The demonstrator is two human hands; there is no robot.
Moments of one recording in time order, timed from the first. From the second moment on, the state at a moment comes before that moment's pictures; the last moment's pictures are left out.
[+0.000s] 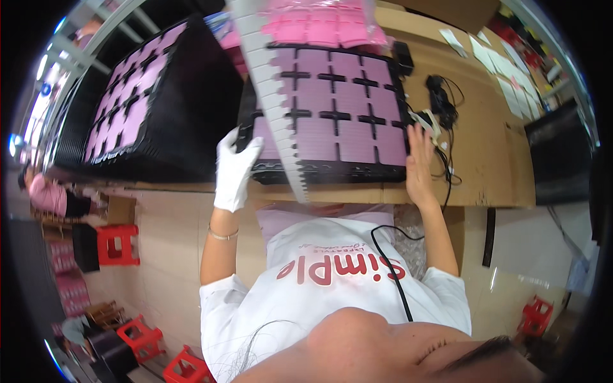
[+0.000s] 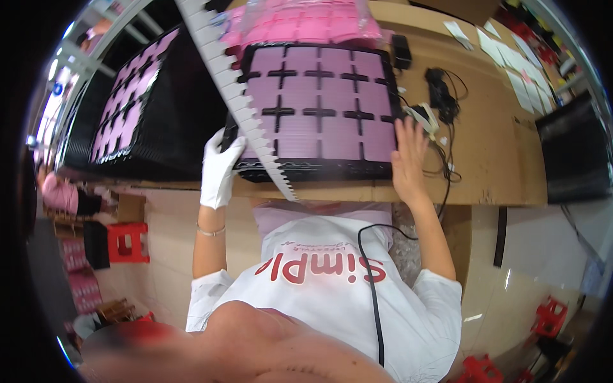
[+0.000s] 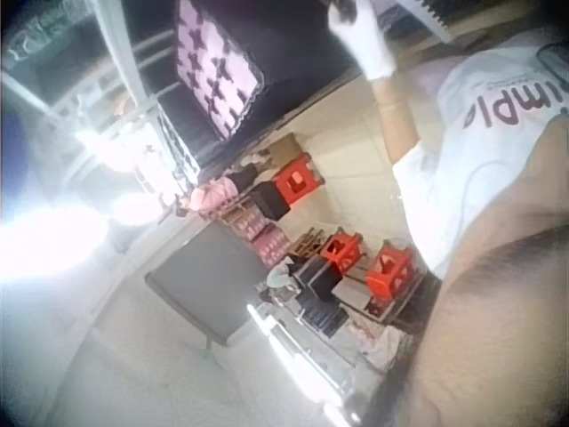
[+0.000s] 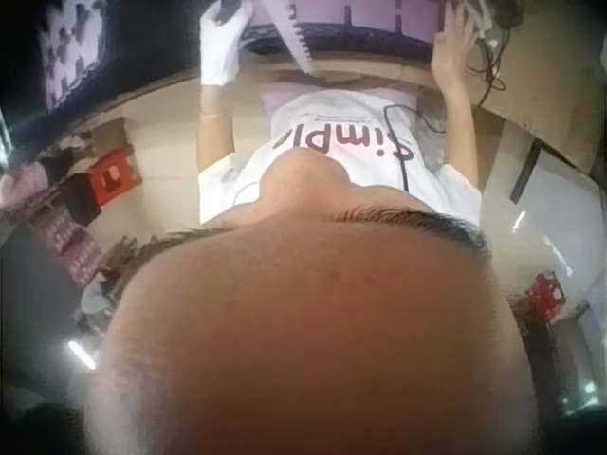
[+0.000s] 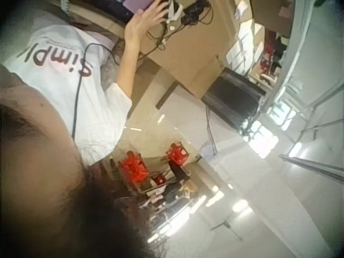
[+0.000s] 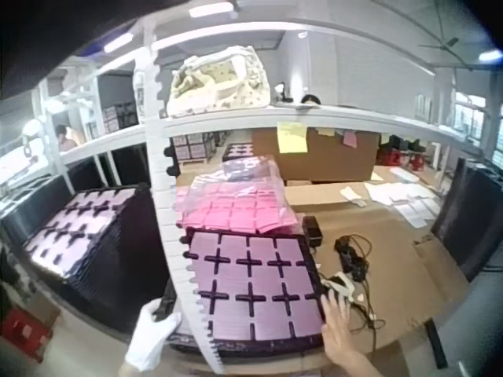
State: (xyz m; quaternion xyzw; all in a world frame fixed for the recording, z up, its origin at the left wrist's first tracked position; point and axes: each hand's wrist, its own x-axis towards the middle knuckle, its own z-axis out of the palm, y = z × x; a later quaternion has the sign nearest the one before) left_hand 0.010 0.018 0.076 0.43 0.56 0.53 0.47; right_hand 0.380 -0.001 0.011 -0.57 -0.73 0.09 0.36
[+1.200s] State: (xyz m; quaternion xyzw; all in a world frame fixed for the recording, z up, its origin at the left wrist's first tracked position) left_hand -0.131 0.028 0.223 0.74 0.61 0.24 -0.14; right_hand 0.357 -0.010 0.038 -0.52 -0.67 0.15 0.51
